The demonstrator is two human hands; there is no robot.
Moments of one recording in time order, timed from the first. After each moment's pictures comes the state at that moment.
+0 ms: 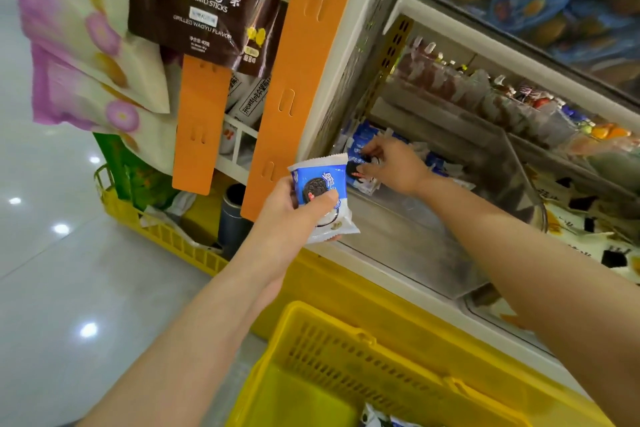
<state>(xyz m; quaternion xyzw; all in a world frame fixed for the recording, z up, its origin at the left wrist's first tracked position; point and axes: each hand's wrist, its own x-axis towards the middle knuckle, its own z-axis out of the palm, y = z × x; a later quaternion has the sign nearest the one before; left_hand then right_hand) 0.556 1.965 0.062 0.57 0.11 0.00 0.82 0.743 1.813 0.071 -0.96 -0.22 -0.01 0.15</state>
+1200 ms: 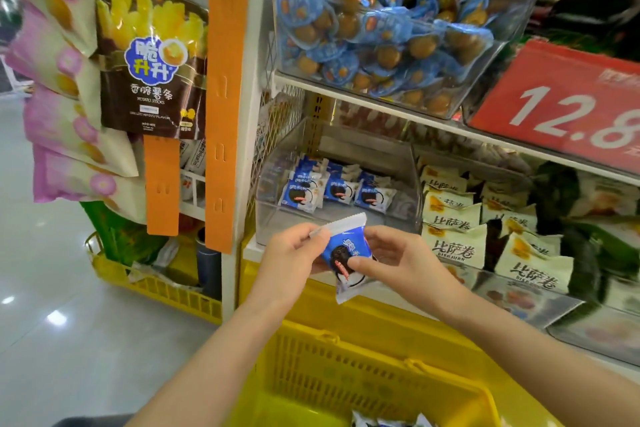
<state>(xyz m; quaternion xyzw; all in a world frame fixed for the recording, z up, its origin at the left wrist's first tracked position) 0.503 1.882 0.093 0.67 -0.01 0.03 0.74 0.521 1.715 0.119 -0.87 -0.21 0.04 0.45</state>
